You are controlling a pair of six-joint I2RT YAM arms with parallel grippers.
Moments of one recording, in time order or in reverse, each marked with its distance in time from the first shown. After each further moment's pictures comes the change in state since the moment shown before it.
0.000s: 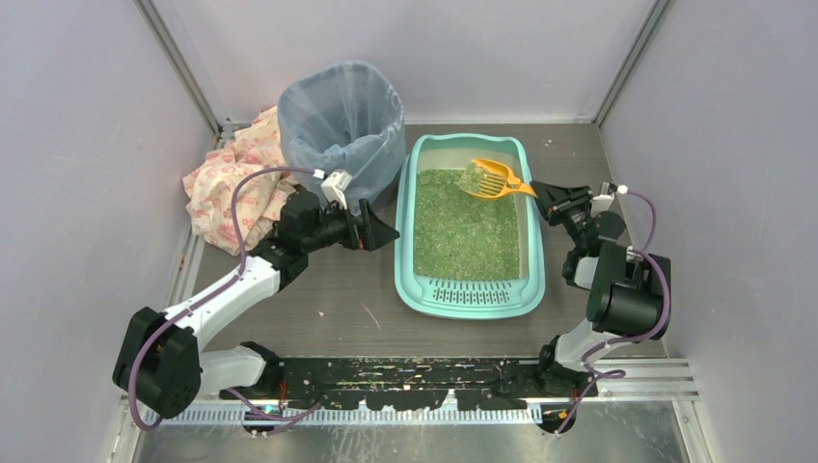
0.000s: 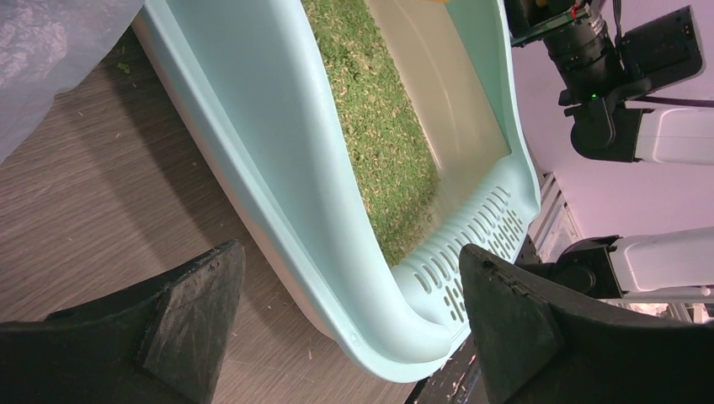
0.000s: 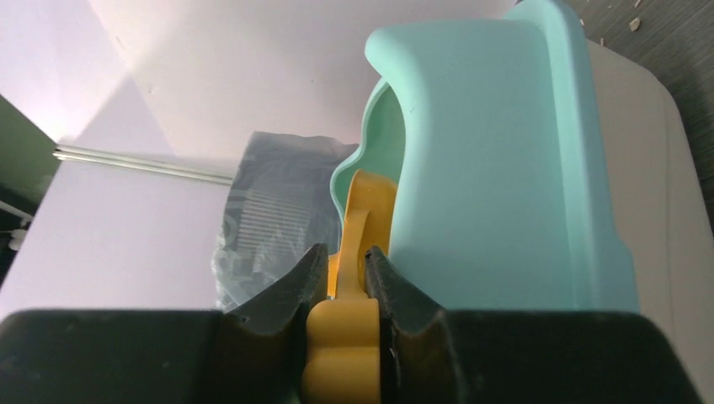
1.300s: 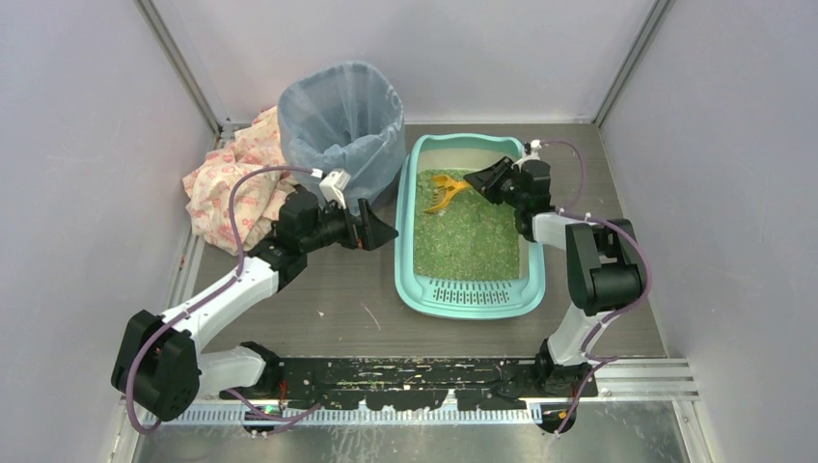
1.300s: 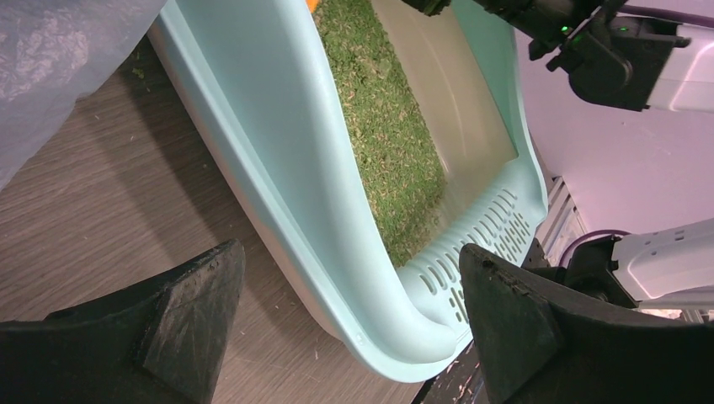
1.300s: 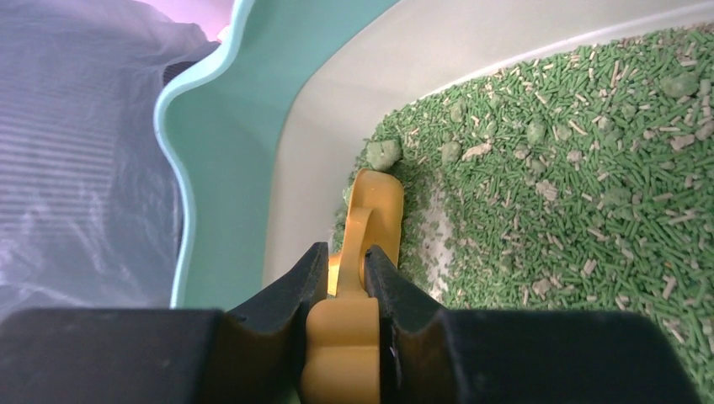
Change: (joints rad) left arm 0.000 -0.014 0.009 -0.020 -0.021 0.013; right arm 0.430 0.164 0.417 -0.632 0.289 -0.501
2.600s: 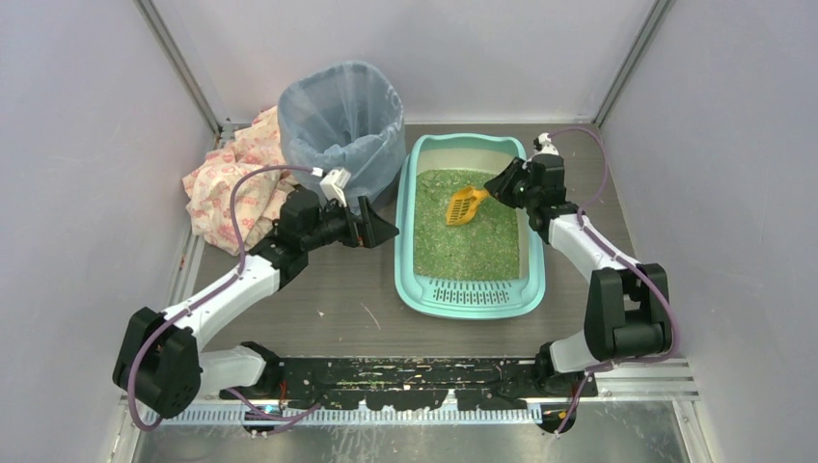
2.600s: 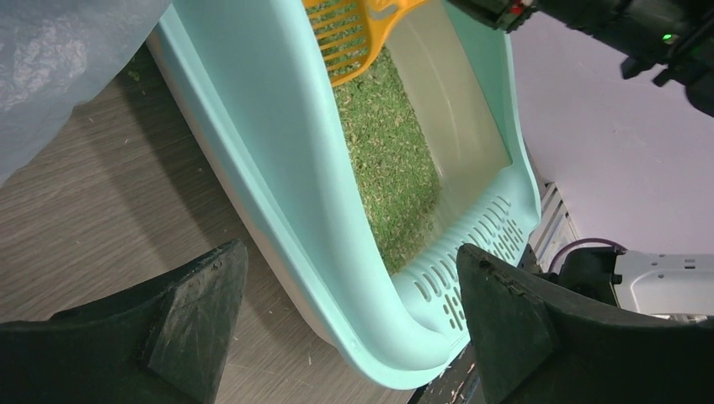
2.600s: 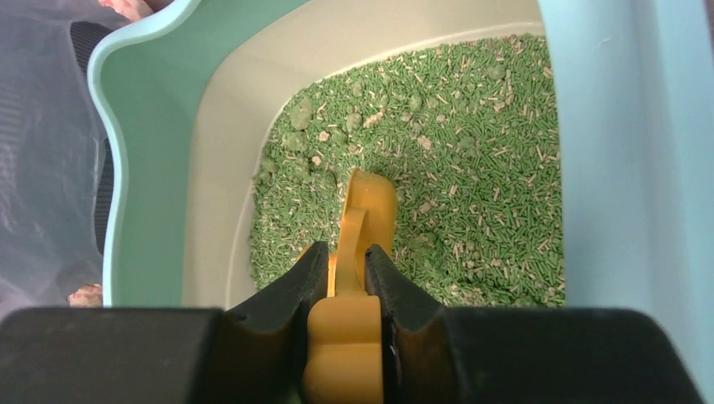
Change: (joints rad) left arm -0.001 0.027 0.006 0.014 -0.001 -0.030; right arm -0.014 -0.324 0.025 -0.518 0.182 -0.311
